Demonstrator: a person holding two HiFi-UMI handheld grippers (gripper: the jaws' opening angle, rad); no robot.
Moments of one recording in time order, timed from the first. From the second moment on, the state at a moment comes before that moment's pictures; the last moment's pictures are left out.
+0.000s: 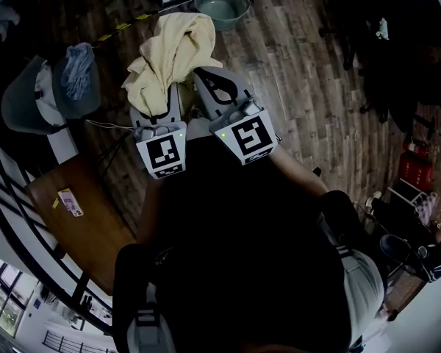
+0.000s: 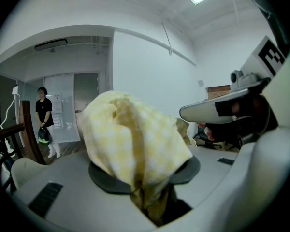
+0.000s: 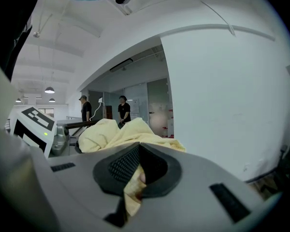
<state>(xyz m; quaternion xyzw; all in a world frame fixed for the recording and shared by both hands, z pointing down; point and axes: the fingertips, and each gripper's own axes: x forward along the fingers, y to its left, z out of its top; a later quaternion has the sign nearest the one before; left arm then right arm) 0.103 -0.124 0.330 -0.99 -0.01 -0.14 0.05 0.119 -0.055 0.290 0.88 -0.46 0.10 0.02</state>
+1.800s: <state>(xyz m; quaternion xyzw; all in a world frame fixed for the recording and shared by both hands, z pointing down) 0.353 0.027 0.377 -0.96 0.19 -0.20 0.01 0.390 0.089 0.322 0.75 -0.64 0.13 0.04</state>
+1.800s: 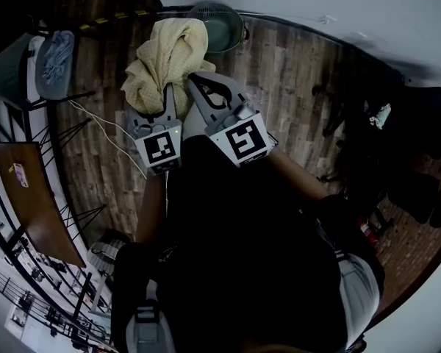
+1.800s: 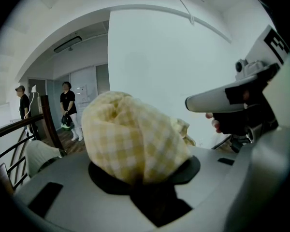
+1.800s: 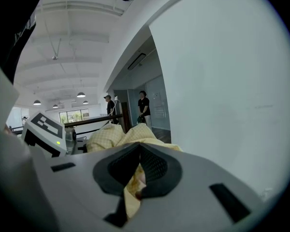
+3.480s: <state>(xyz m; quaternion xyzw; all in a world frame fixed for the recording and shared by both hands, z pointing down) 0.565 0.061 0.473 -0.91 0.33 -0.26 -0.05 0.591 0.100 0.359 0.59 -0.79 0.18 0.08</state>
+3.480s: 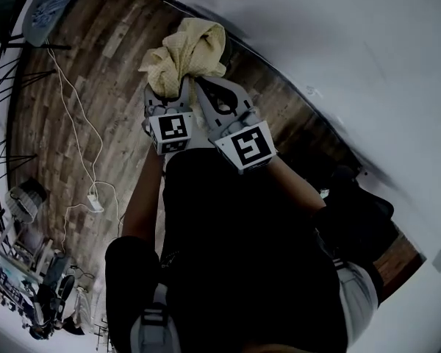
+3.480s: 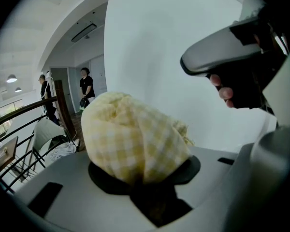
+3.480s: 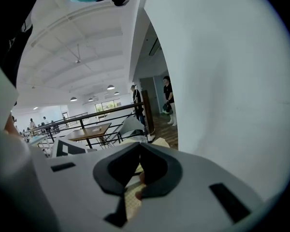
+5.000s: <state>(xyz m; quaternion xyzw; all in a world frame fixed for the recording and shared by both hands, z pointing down) 0.645 0.024 0.806 -0.88 0.34 -0.31 -0.15 0.690 0.105 0.661 0.65 -0.69 0.29 0.13</state>
